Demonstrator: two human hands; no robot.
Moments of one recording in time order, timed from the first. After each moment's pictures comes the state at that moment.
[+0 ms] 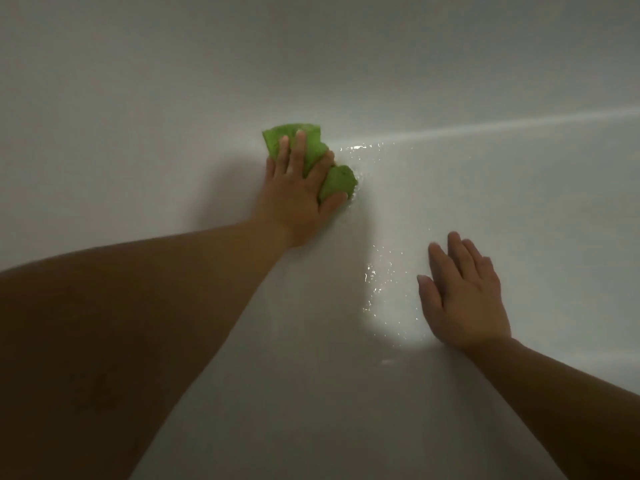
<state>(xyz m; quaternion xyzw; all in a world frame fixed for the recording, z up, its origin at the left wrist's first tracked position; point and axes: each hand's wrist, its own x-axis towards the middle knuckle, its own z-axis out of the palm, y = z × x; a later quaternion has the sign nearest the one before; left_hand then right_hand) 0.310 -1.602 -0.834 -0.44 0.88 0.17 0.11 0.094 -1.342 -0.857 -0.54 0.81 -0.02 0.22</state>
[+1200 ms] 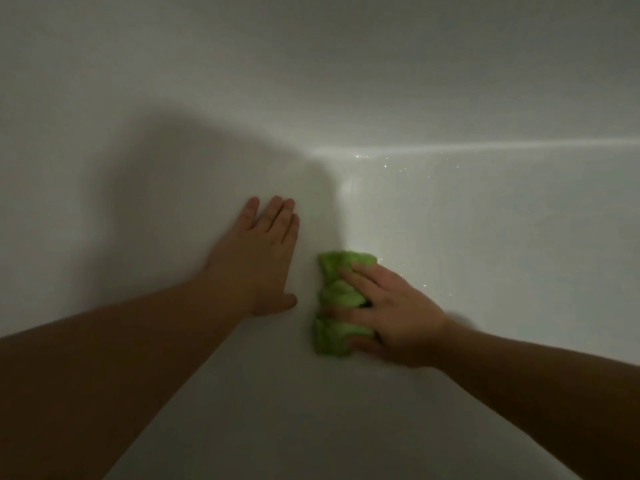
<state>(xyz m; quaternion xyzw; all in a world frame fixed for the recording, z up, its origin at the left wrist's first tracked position) 0.403 -1.560 -0.783 -0.32 0.88 0.02 0.34 0.174 -1.410 -0.845 -0.84 0.48 -0.05 0.25</state>
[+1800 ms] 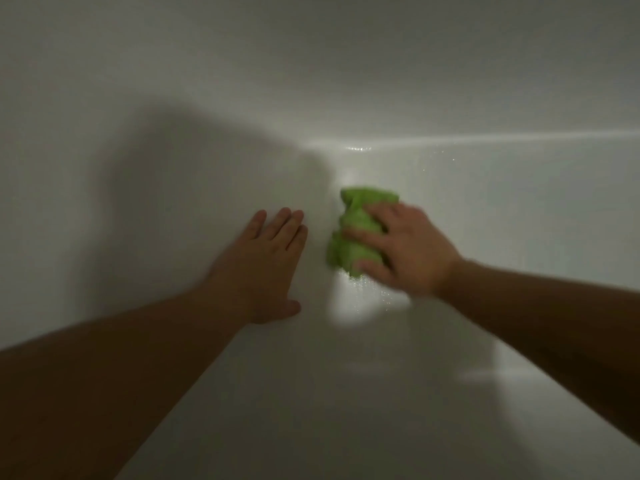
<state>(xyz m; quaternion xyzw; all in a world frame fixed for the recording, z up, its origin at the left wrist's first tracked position) 0.399 -1.542 -0.793 -0.30 0.90 0.09 0.30 0.131 -1.476 -0.848 -0.81 0.55 -0.05 0.18</state>
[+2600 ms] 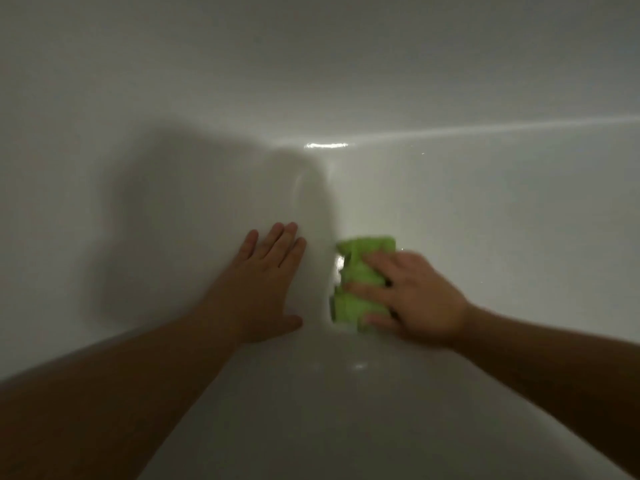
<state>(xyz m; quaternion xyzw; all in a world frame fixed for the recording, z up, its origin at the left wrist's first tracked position) 0.384 -1.511 -0.814 -0.32 0.90 0.17 0.24 0.110 -1.393 -0.839 -0.82 0.52 -0.04 0.21</state>
